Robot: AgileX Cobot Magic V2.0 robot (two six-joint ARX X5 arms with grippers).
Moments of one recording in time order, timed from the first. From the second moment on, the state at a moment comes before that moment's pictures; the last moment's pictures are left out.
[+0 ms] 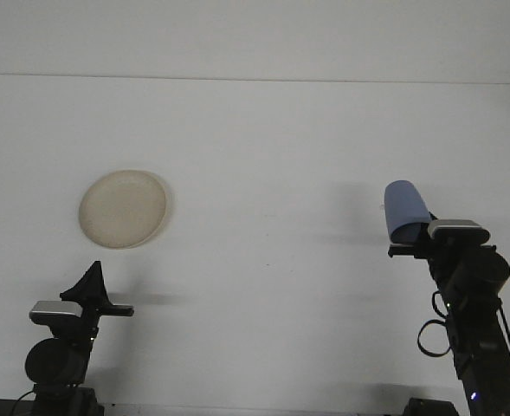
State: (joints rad) left arm -0.06 0.00 0.03 0.12 -0.05 -0.02; right arm -0.08 0.84 0.61 -0.03 -0.13 0.04
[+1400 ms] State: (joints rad) left arm -0.06 0.00 0.03 0.12 -0.05 -0.02; right arm 0.66 1.61 1.55 -1.25 -0.05 0.16
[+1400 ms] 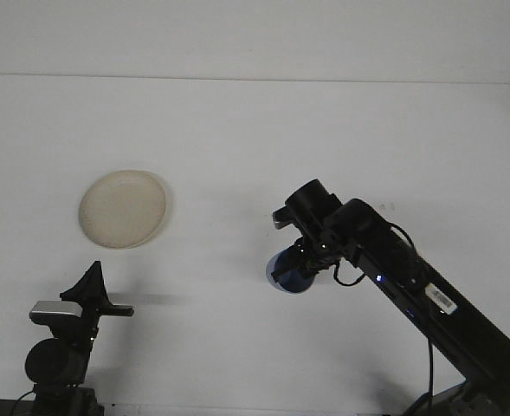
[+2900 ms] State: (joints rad) left arm -0.06 0.00 0.03 0.12 -0.05 -0.02; right arm 0.74 1.85 1.74 -1.34 -0.04 0.10
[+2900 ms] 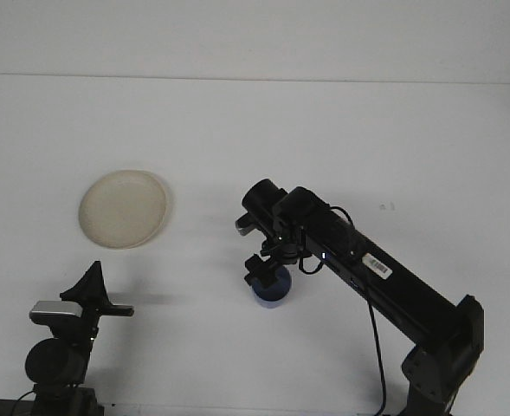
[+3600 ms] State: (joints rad) left arm -0.06 0.00 0.03 0.12 -0.05 -0.02; right arm 0.36 1.62 1.80 -1.34 -0.06 -0.01
